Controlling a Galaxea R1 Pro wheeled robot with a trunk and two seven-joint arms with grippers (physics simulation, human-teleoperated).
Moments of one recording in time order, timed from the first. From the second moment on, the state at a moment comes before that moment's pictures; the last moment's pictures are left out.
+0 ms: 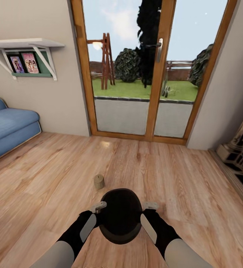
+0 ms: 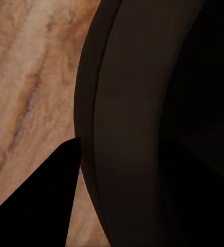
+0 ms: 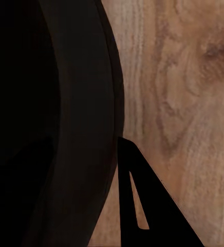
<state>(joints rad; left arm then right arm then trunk) -0.60 -0.16 -0.11 -0.54 0.47 0.45 0.27 -0.62 0.17 0.24 -0.56 -0.35 0.48 -0.37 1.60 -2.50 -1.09</state>
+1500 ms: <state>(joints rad) -0.60 -0.16 -0.11 -0.54 0.48 0.45 0.27 -0.62 0.17 0.24 -0.57 -0.35 0.48 -0.37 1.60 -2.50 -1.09</state>
